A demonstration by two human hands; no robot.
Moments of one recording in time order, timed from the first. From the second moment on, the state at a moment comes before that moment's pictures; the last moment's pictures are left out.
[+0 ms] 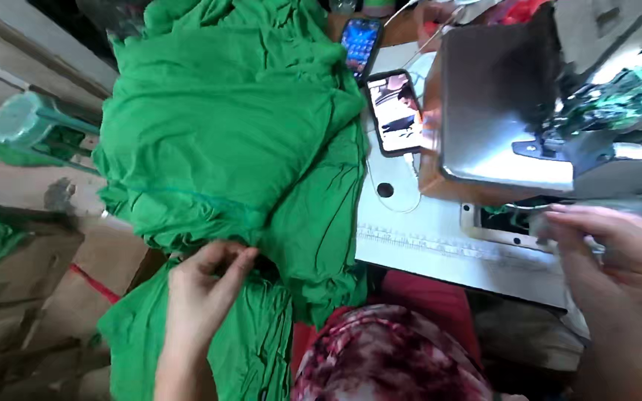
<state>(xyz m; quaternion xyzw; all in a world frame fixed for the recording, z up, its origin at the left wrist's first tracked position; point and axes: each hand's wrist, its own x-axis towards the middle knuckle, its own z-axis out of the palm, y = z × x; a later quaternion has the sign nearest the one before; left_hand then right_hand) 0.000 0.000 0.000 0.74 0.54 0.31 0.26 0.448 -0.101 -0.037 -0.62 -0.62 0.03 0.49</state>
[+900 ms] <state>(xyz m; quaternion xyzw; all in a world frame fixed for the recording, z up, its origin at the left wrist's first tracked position) 0.115 -0.056 -0.017 0.60 0.25 0.36 0.67 0.323 -0.097 -0.042 -0.36 -0.67 0.47 0.45</state>
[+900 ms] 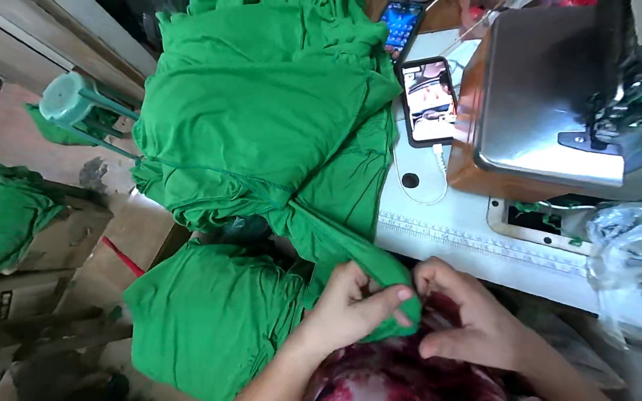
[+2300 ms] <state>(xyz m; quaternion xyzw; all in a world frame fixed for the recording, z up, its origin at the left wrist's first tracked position) 0.205 -0.001 -0.004 0.82 0.15 0.49 0.25 0.399 -0.087 -0.018 -0.49 -0.53 0.29 0.63</state>
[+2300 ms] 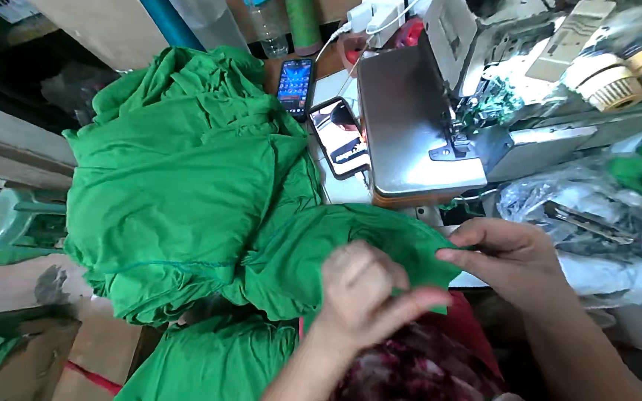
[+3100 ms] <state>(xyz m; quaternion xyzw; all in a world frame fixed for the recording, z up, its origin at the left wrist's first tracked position) 0.197 0.001 0.007 0.82 0.17 0.40 0.37 0.408 -0.093 0.003 -0.52 -0.61 0.23 0.55</state>
